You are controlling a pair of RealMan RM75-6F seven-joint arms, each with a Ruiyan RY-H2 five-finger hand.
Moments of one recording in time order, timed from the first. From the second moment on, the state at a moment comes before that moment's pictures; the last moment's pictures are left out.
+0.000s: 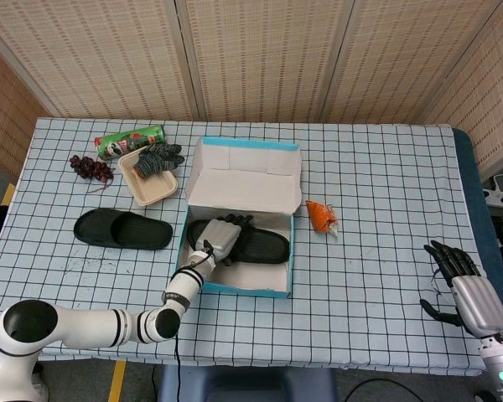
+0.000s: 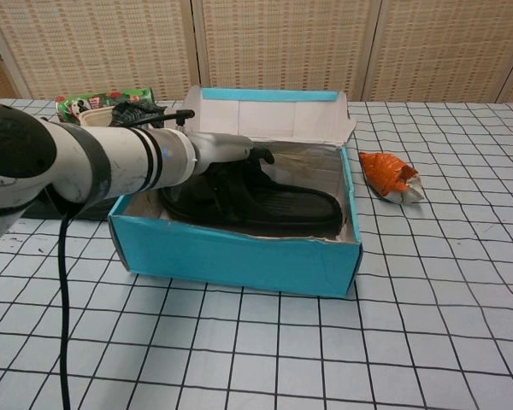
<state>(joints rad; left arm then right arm) -1.20 -1.69 -0.24 -1.43 0.39 0.83 0.71 0.11 -1.00 0.00 -1.69 -1.55 1.38 0.16</state>
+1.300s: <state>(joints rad) -0.94 -1.30 -0.21 -1.73 0.89 0.94 0.34 0.09 -1.00 -0.02 -1.71 -1.62 1.45 0.14</state>
